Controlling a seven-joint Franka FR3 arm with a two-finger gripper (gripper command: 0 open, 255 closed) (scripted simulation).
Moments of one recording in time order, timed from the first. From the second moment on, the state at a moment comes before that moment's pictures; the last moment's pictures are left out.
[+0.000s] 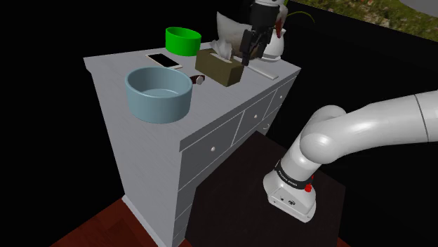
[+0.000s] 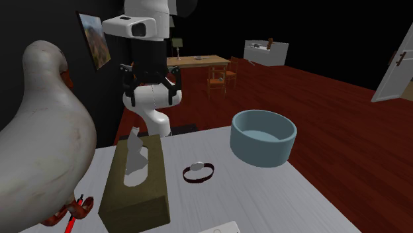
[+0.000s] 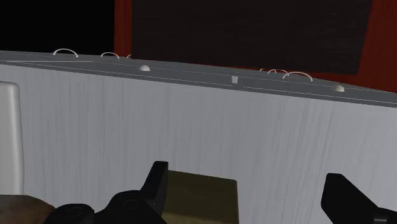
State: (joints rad) arm 0.00 -0.75 0.05 -2.33 -0.07 1.54 0.04
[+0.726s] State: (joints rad) arm 0.07 -0.40 0.00 -2.16 0.09 1.66 -0.07
